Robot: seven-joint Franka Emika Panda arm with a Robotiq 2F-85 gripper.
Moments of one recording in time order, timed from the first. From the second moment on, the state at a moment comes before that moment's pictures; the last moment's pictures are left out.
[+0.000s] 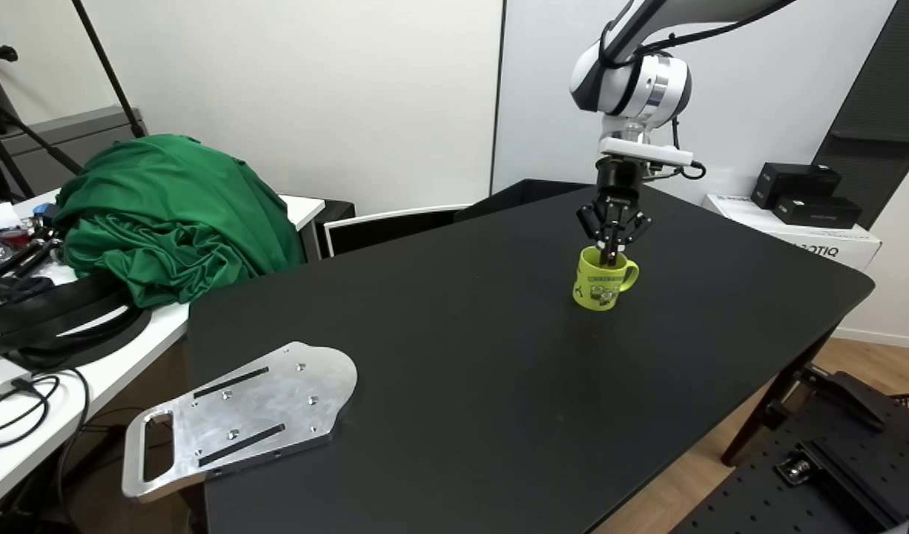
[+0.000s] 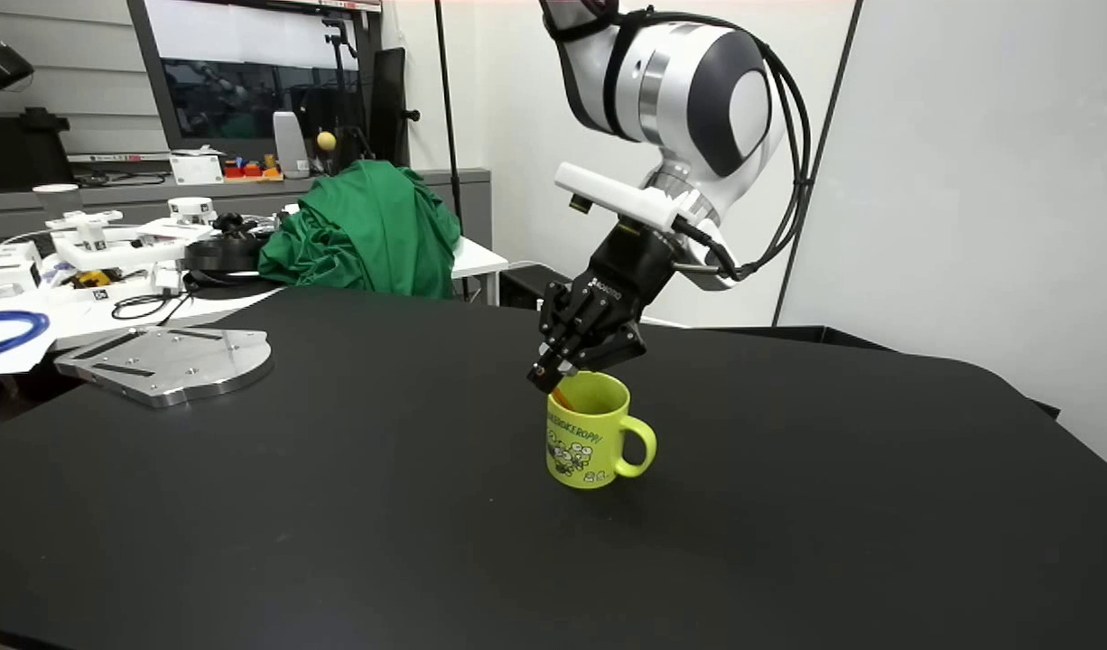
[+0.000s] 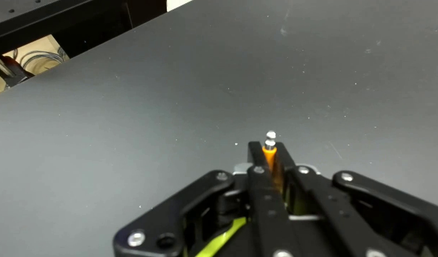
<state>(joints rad) -0.31 0.69 -0.17 -1.65 0.34 1.60 0.04</state>
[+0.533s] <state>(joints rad) -0.31 0.62 -0.16 -1.61 0.36 1.50 0.04</state>
